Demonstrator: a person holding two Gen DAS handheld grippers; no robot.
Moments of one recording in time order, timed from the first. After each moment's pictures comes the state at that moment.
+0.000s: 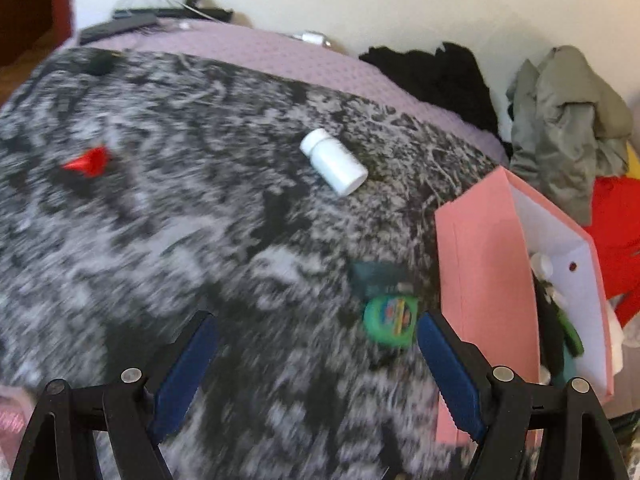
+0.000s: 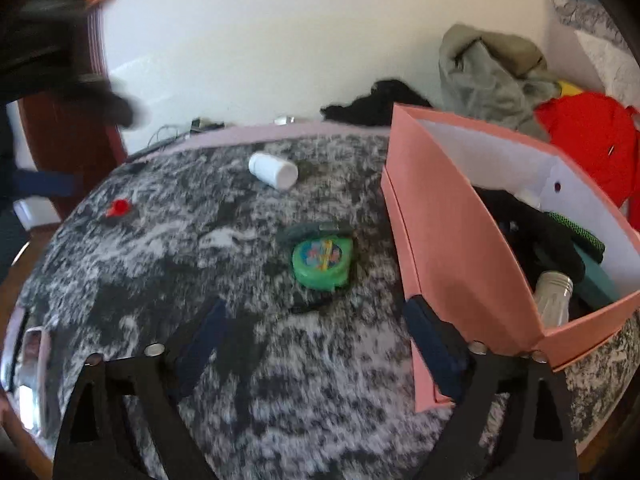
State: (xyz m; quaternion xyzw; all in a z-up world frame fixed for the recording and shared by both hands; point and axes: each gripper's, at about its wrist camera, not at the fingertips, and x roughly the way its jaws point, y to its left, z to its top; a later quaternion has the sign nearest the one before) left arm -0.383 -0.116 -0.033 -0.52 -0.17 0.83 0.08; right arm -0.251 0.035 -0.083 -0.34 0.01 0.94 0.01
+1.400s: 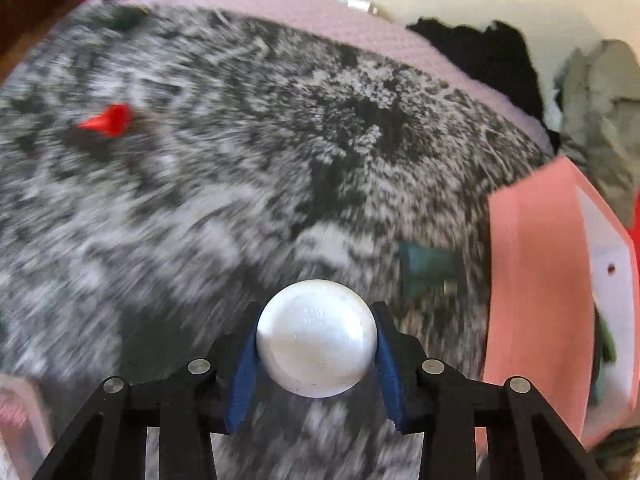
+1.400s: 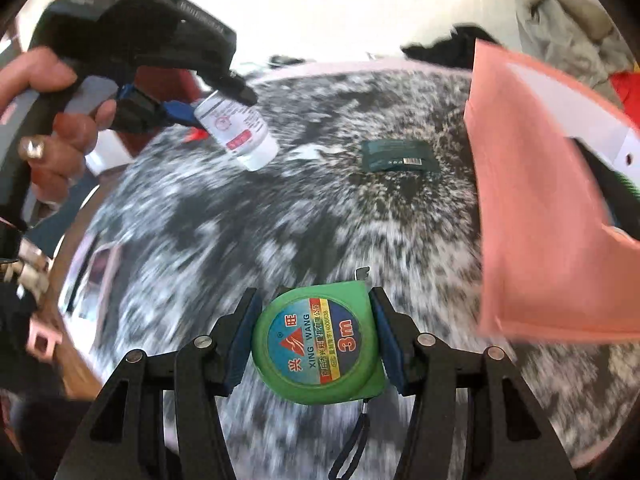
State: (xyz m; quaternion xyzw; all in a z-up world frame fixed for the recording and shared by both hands) left arm -0.340 -0.147 -0.042 -0.54 -0.16 0.83 0.05; right arm -0.191 0.038 -0.082 -0.44 0.02 0.88 -0.17
